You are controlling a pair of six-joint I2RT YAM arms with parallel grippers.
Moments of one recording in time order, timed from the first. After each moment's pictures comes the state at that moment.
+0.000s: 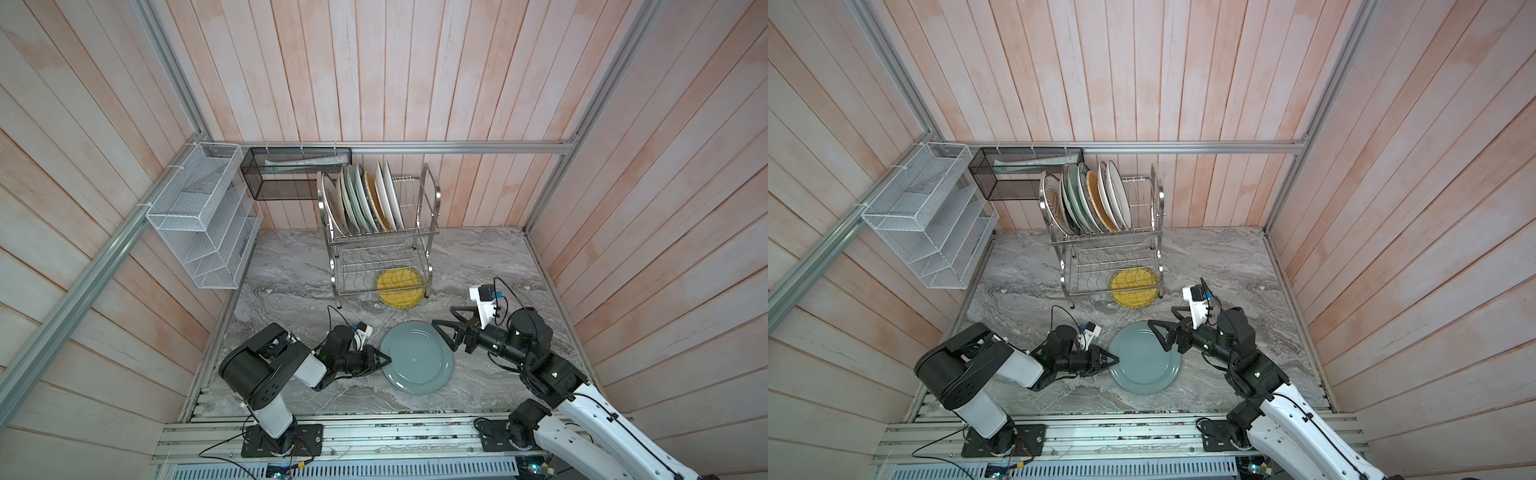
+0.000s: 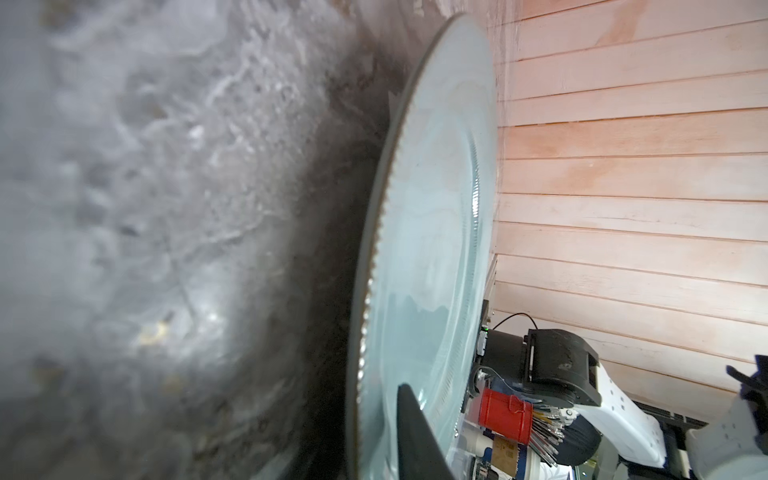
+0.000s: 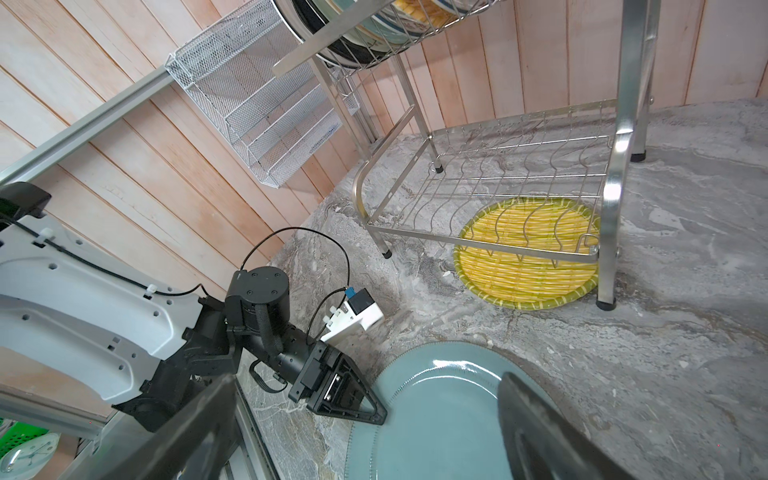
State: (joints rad) left arm -0.63 1.69 0.29 0.78 0.65 -1.04; right arm 0.61 0.64 0.55 -0.13 -0.34 0.45
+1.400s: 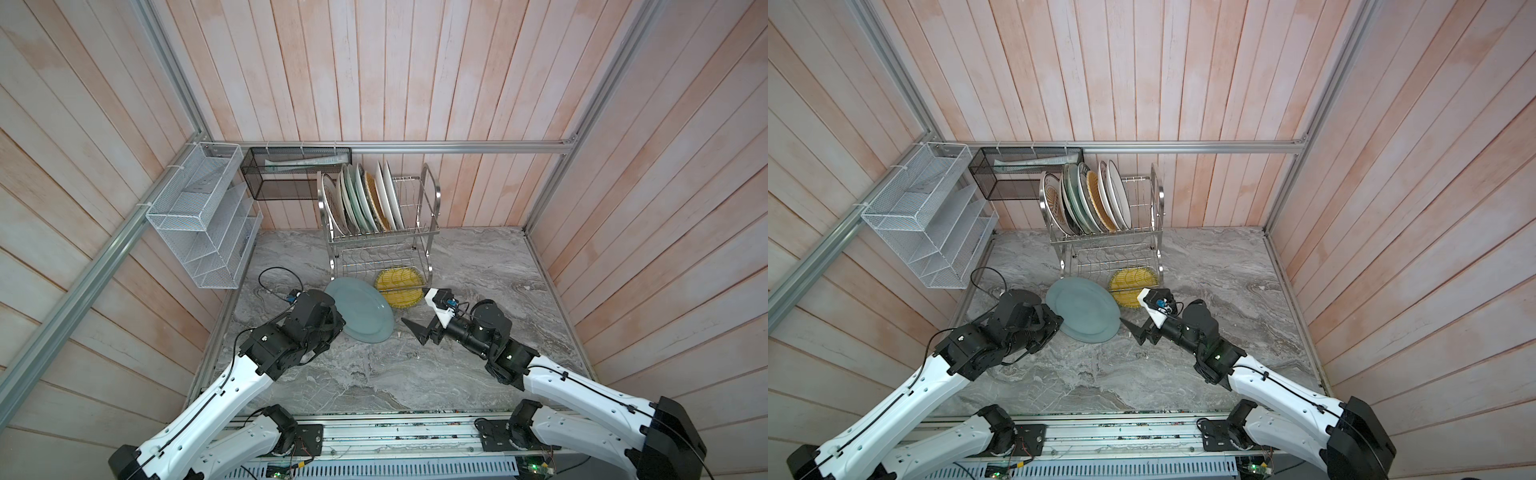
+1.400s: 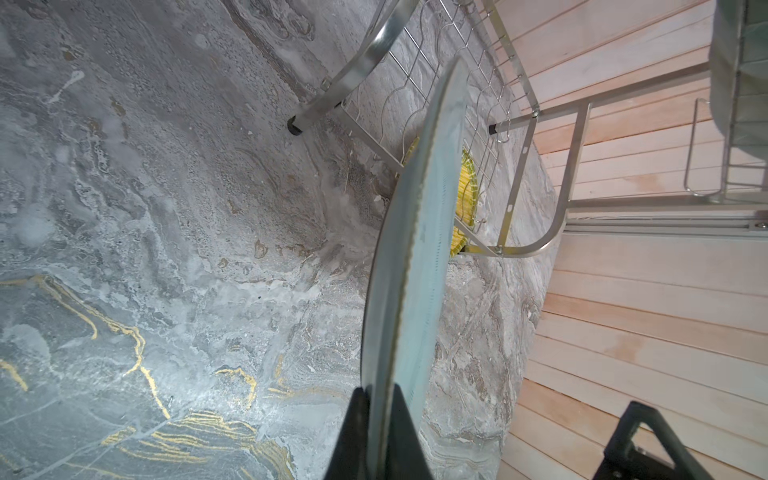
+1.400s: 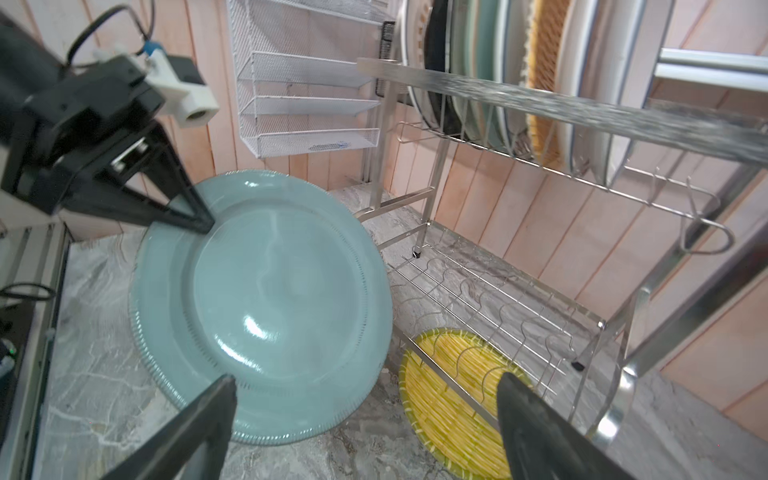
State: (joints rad) left arm -0.66 0.94 0.99 -0.85 -0.14 -1.30; right arm 0.83 0.99 0.54 0.35 -0.16 -0.20
